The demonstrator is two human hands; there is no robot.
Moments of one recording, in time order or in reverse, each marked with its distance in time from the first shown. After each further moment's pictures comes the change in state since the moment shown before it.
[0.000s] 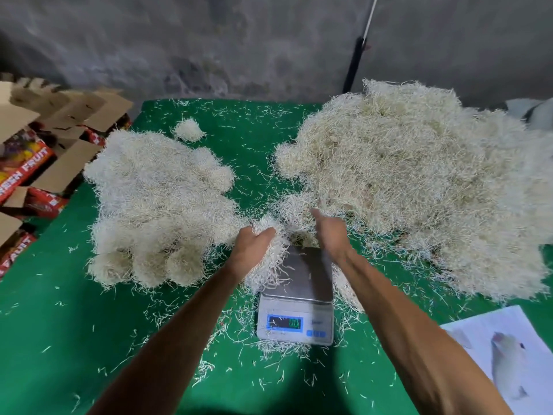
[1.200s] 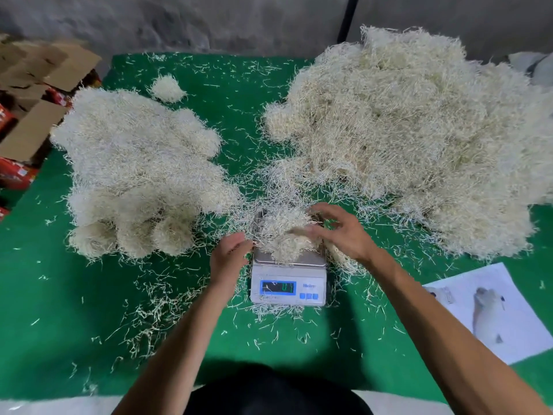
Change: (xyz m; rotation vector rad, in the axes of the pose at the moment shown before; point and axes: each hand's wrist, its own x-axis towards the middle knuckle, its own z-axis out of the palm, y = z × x) left_hand -0.036 -0.103 0.011 -0.279 0.065 0.018; right_hand -0.043 0.052 -0.056 -0.348 -0.316 -0.254
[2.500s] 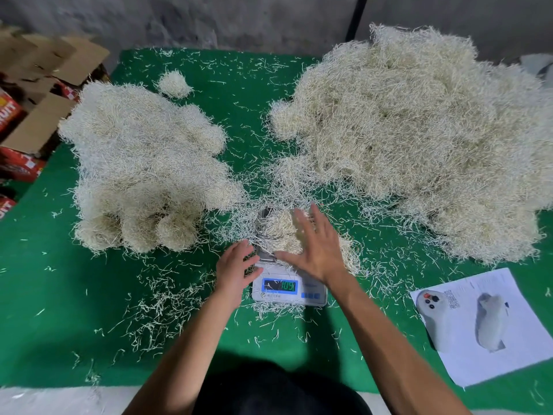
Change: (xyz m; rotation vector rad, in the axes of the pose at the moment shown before) left_hand -0.021 -0.007 0.006 -0.424 0.011 -0.264; right_hand -0.001 0.014 0.083 -0.660 0.128 -0.089
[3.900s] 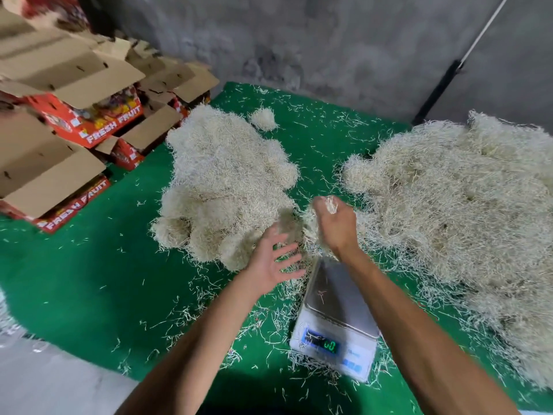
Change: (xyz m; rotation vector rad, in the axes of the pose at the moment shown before) left_hand 0.013 0.130 -0.016 -0.269 -0.155 -0.174; right_hand 0.135 -0.156 -0.064 0.736 0.082 0.086
